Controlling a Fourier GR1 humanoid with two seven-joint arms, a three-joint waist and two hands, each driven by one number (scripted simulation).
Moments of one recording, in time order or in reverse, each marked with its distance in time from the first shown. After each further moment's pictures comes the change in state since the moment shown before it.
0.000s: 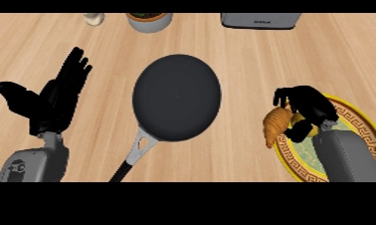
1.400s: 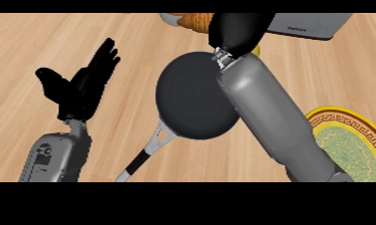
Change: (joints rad) left arm -0.101 -0.044 -0.092 0.049 -0.015 -0.038 0.013; right arm -0.697 0.255 0.287 -0.035 0.373 -0.147 1.361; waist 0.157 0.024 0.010
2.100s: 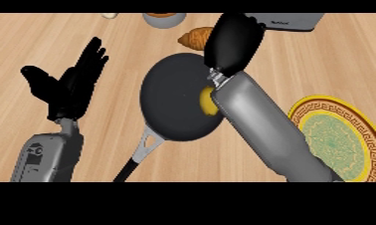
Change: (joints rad) left arm 0.003 0.017 0.052 0.011 0.004 0.027 -0.004; right arm 0.087 -0.002 0.114 0.022 -0.053 -0.104 0.074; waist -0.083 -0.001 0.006
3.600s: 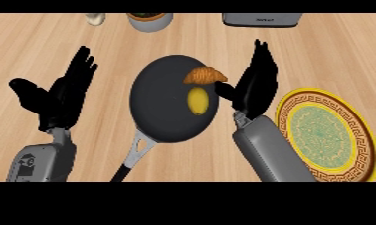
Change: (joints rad) left arm 0.073 0.004 0.031 -0.021 -0.007 0.022 -0.027; right arm 0.405 0.001 -0.001 -0.091 -0.164 -0.667 -0.117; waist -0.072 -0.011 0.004
